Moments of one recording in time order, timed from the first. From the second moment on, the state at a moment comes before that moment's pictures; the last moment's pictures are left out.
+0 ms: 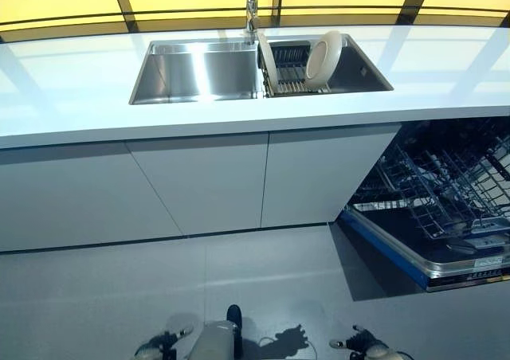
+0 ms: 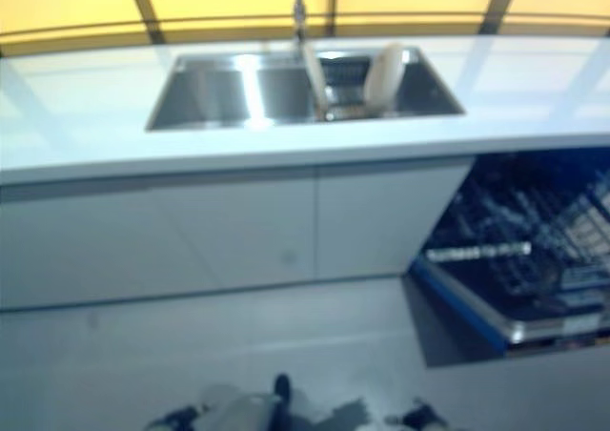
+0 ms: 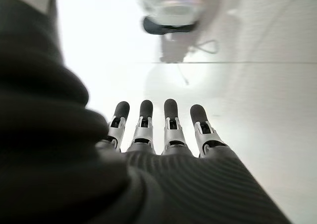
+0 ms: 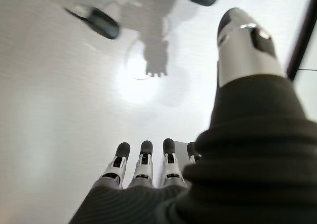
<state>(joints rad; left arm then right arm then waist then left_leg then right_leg) -0.02 0.26 -0.17 1.24 -0.33 0.12 0.08 -0.07 -0.24 0.25 1.29 0.01 0.10 -0.12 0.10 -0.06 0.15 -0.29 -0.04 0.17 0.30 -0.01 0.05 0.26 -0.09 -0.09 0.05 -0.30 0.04</state>
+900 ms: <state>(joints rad) 0.05 0.27 -0.14 1.26 -0.21 0.15 0.06 -0.07 -0.38 0.24 1.11 -0.07 0.03 0.03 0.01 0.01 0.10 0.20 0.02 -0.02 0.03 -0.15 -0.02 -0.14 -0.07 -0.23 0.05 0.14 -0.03</state>
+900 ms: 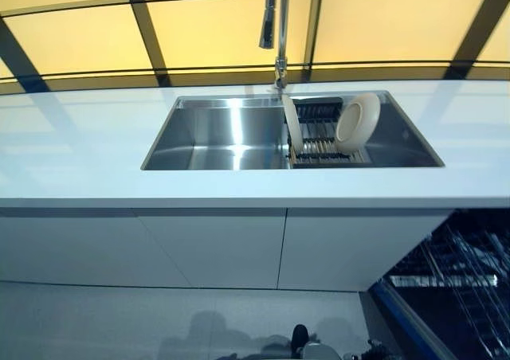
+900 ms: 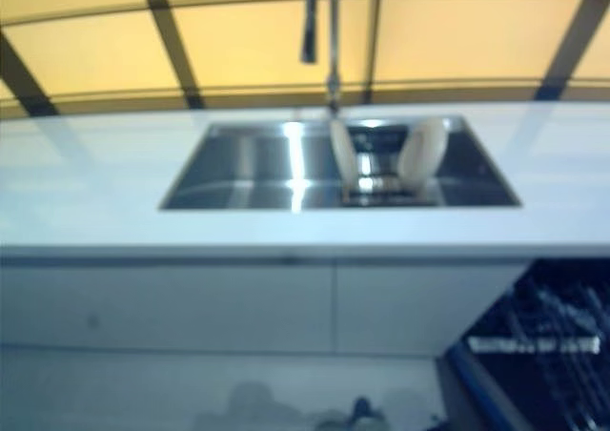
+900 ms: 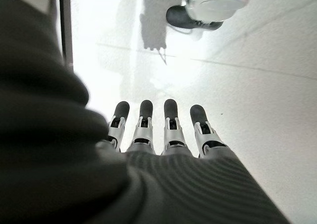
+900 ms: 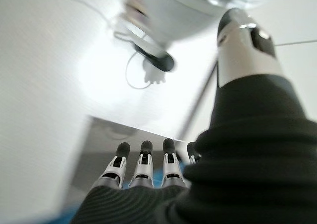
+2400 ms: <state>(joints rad) 0.05 0.39 -0.12 1.19 -0.18 0.24 0.00 -1.09 -1.04 0.25 0.71 1.02 0.17 -0.27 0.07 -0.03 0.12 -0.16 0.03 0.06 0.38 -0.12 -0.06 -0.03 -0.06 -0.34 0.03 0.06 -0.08</state>
